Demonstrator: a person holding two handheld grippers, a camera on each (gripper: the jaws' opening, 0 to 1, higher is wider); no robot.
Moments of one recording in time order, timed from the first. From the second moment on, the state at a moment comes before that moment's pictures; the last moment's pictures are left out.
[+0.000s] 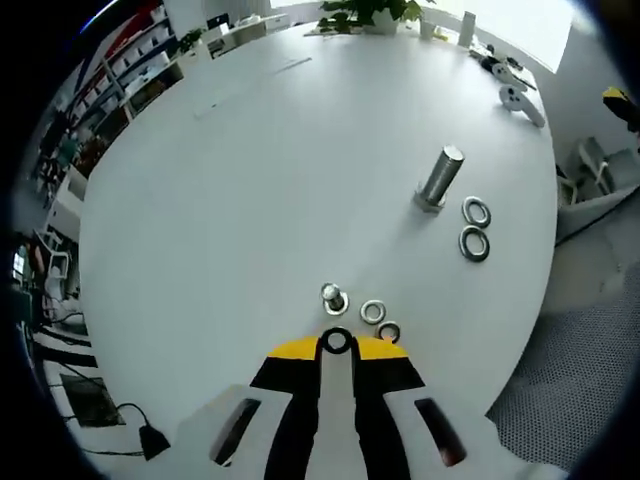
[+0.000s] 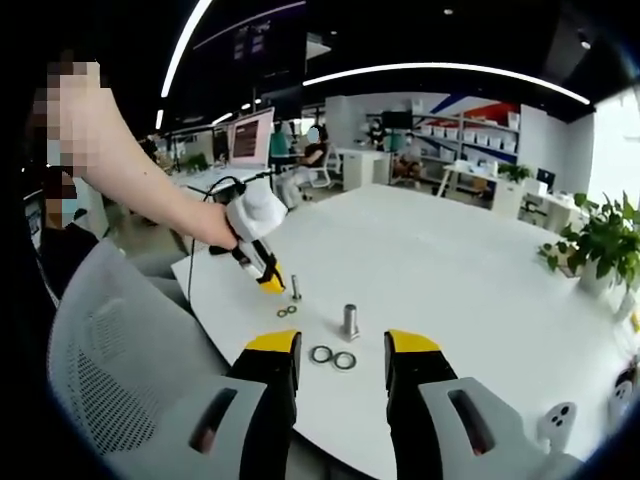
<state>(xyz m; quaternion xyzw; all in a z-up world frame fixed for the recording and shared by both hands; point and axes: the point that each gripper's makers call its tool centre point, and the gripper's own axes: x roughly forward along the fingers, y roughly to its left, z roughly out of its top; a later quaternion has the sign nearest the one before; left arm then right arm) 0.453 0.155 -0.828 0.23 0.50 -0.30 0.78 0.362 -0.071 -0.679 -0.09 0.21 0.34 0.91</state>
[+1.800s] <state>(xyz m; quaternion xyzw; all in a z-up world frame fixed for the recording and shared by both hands) 0.476 0.134 -0.808 0.30 0.48 -0.33 0.76 0.362 -0.071 -0.678 -0.09 0.21 0.34 0.91</state>
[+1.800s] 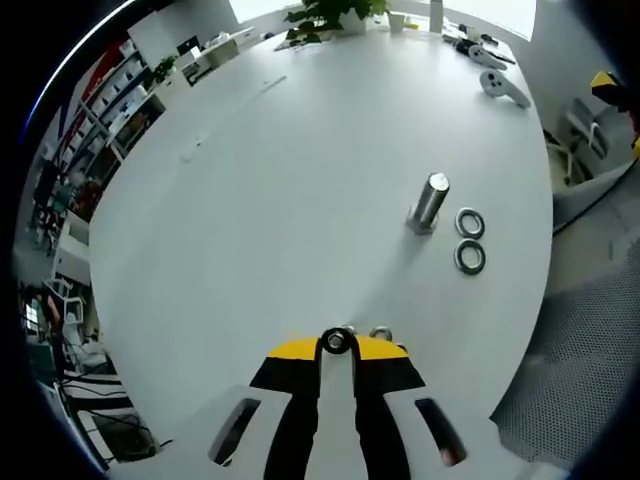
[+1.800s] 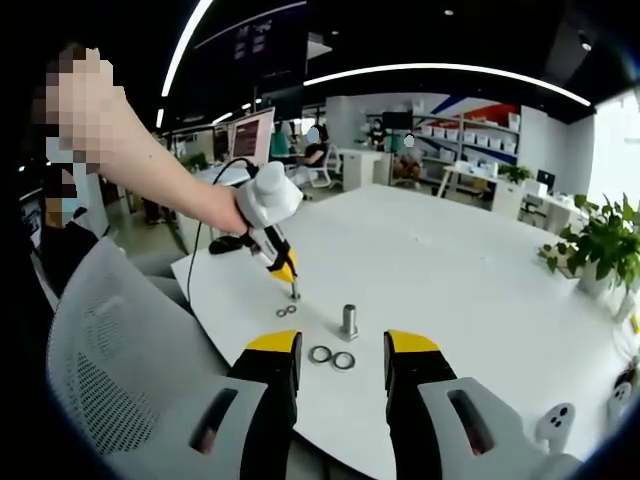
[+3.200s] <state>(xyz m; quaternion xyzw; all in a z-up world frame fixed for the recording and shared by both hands) 0.435 0.136 -0.845 0.21 0.52 -0.29 0.78 0.362 -0.071 -0.679 -0.09 0.22 0.34 0.91</state>
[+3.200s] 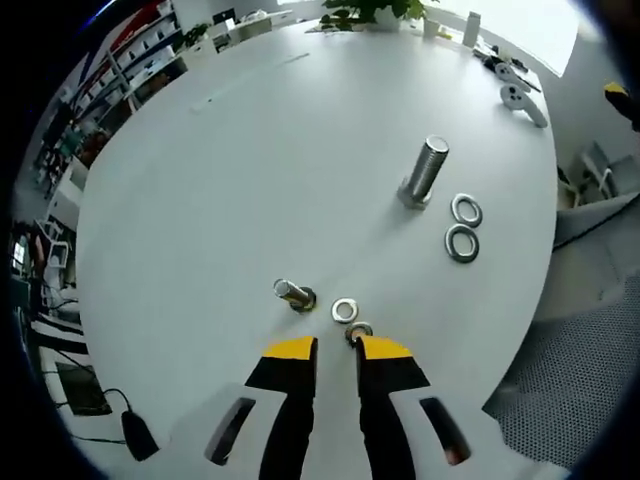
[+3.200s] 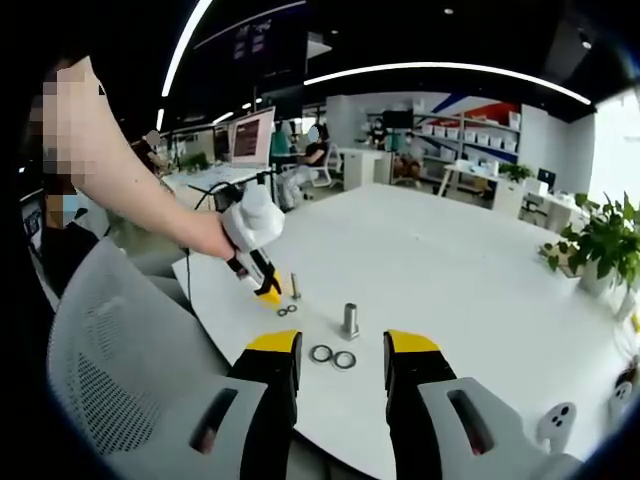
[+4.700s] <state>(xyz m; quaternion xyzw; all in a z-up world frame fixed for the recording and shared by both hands) 0.430 0.125 -0.864 0.21 0.52 -0.29 0.77 0.364 -0.074 -0.680 -0.09 0.22 0.33 0.91</state>
